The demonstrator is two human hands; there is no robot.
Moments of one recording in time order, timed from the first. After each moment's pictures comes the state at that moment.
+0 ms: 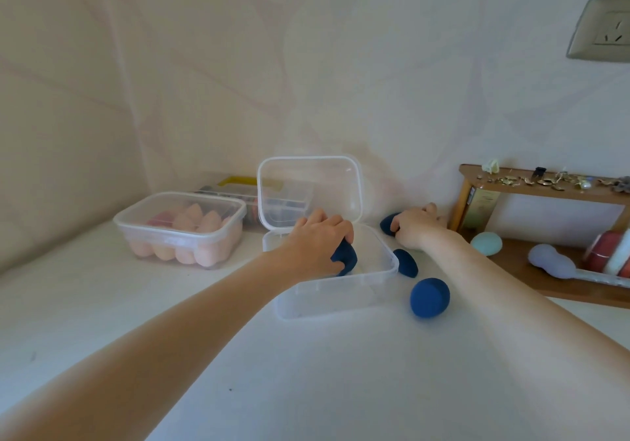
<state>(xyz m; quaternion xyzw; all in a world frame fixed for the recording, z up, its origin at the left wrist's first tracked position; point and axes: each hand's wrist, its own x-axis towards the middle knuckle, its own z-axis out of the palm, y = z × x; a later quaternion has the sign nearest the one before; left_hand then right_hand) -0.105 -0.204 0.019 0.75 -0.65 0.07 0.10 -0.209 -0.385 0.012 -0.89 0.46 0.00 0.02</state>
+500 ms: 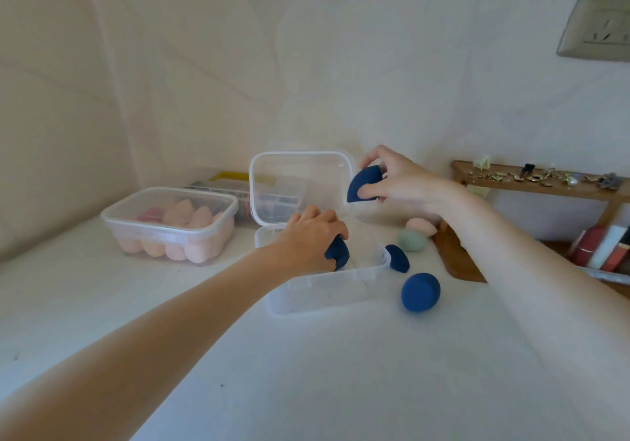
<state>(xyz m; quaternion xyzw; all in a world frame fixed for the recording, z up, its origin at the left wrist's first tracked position) -0.104 -0.208 0.017 0.75 -0.65 0.08 0.09 -0.217 -0.328 0.095 -0.89 0.28 -0.17 0.33</state>
